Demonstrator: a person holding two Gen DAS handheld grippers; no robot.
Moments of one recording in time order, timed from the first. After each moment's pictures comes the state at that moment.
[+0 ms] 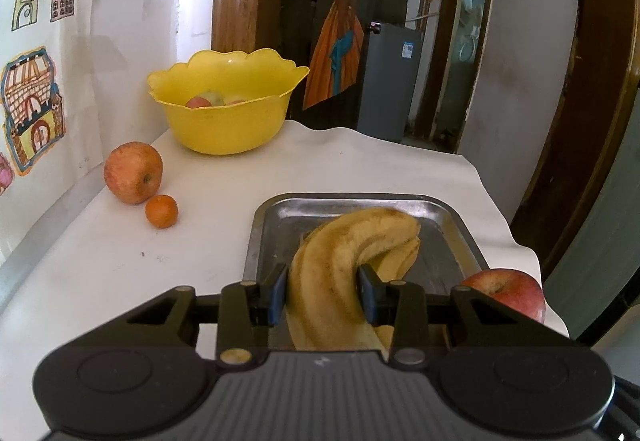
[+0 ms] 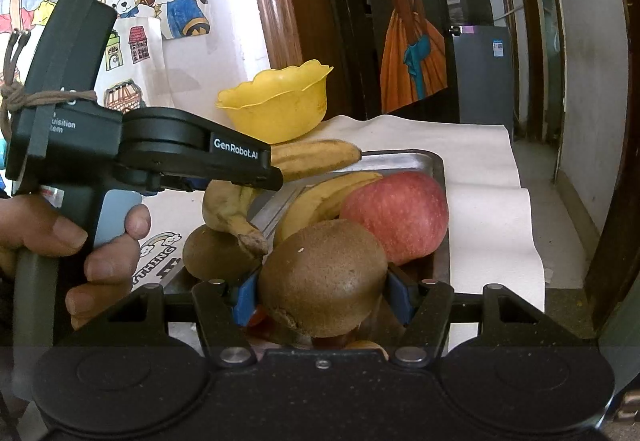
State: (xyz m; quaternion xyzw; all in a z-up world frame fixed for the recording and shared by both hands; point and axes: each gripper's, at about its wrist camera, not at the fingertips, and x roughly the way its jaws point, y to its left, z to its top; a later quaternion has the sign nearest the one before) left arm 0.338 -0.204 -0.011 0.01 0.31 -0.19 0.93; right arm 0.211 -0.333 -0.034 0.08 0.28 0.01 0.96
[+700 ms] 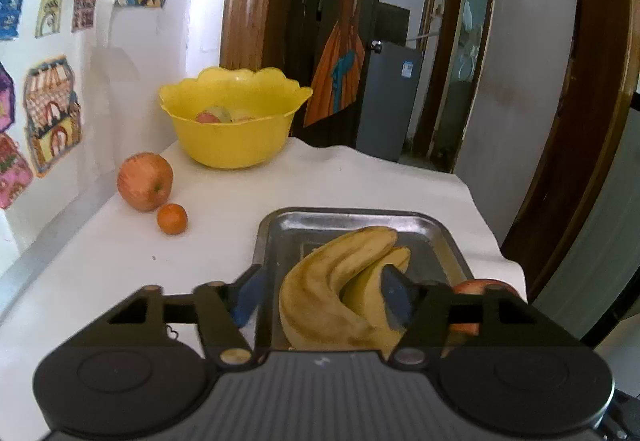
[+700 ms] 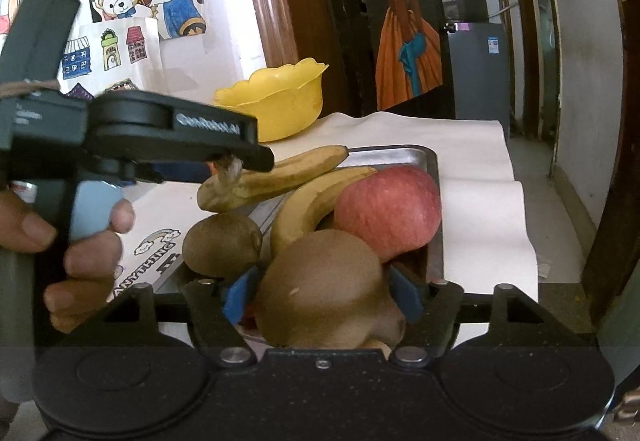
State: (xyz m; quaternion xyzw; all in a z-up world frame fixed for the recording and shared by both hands) left arm 0.318 -0.190 0.004 -0.01 0.29 -0.19 0.94; right arm 0.201 -0.333 -0.030 0.08 0.28 0.00 0.96
